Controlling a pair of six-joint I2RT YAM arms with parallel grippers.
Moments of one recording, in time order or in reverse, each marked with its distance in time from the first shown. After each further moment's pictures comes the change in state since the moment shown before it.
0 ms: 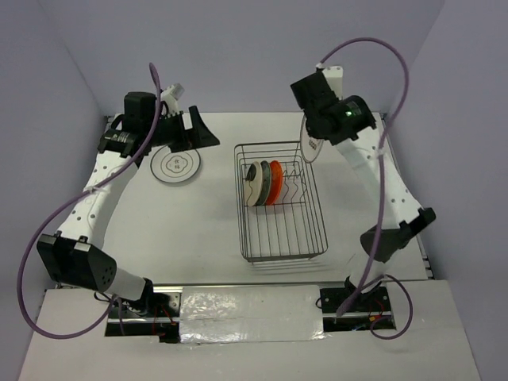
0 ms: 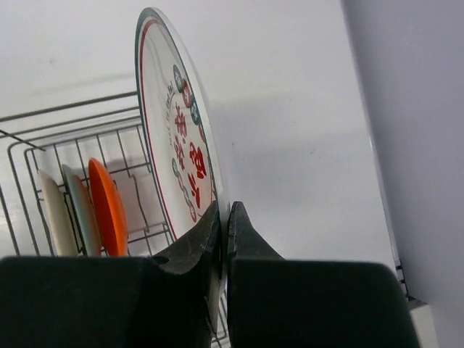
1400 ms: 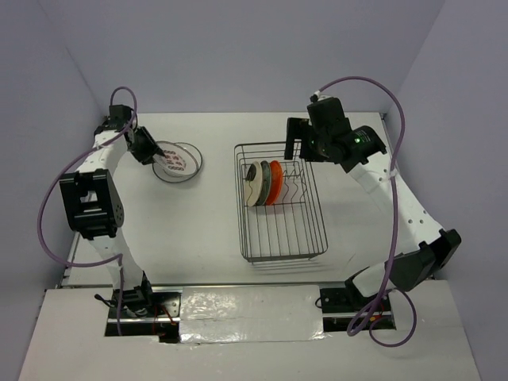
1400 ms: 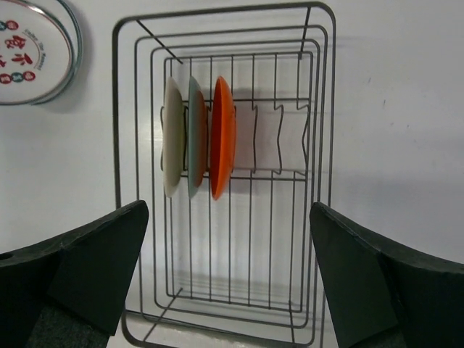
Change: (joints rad) left arm 0.336 0.463 0.040 0.032 -0.266 -0.146; right arm -0.074 -0.288 -0.493 0.338 -0.551 0.032
